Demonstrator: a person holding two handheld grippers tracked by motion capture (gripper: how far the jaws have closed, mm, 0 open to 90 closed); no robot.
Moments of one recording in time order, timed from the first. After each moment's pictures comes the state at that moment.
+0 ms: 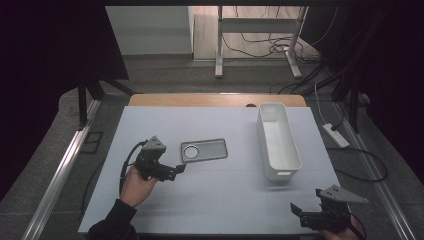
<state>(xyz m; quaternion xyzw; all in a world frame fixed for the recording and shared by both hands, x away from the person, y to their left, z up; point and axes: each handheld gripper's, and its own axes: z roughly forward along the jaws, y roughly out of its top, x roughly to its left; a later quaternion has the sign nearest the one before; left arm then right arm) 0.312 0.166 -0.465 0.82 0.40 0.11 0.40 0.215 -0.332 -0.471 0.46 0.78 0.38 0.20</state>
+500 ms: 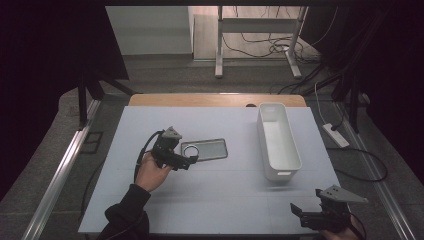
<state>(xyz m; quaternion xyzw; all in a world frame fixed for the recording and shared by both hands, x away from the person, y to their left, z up) 0.352 0.134 -0.467 0.83 0.39 0.10 0.38 0.215 -0.332 -0.471 0.46 0.78 0.38 0.20</state>
